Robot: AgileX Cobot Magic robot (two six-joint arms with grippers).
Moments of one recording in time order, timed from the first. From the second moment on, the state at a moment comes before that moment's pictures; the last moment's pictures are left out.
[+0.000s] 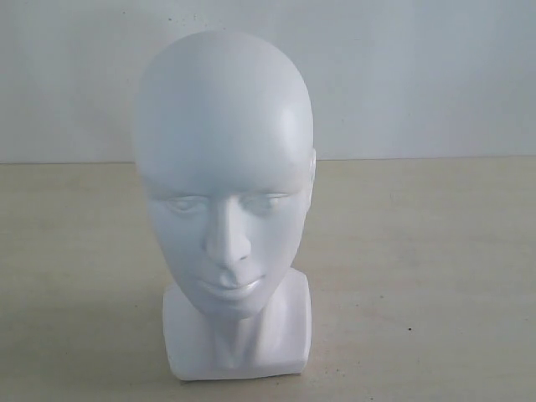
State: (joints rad) left arm 0.06 1.15 -2.11 -0.25 0.12 -1.26; right arm -0.09 0.01 0.00 0.15 0.30 0.05
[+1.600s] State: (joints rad) left arm 0.00 1.40 -2.11 0.34 -0.54 -2.10; right arm -0.09 0.01 0.00 0.15 0.30 0.05
